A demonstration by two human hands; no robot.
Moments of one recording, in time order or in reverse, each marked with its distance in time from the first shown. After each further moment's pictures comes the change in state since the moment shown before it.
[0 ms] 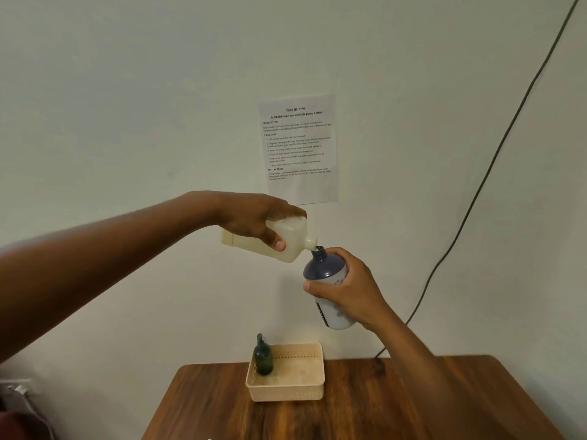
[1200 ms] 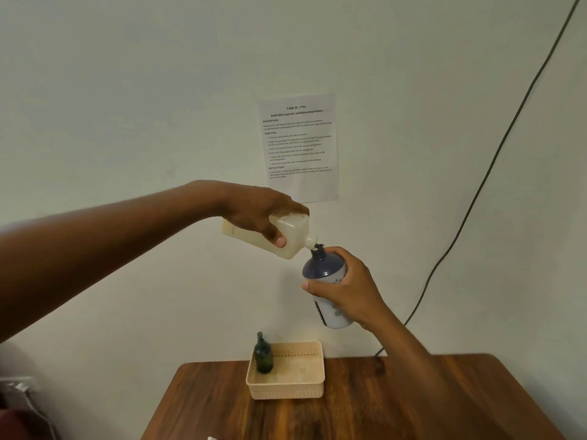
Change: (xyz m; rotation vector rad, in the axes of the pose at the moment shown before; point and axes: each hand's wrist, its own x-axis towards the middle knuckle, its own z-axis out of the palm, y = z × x) left_hand 0.008 0.002 -0.009 0.079 -0.031 0.011; right_hand 0.003 0.005 0.006 -0.013 0.013 0.037
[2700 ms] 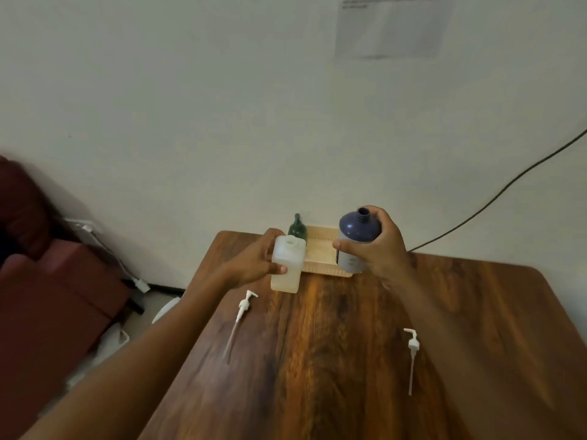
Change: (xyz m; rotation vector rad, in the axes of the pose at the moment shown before) left_hand -0.070 -0.052 0.385 -1.094 0.149 -0.490; right_hand -0.056 0.116 0.099 0.102 -0.091 0.228
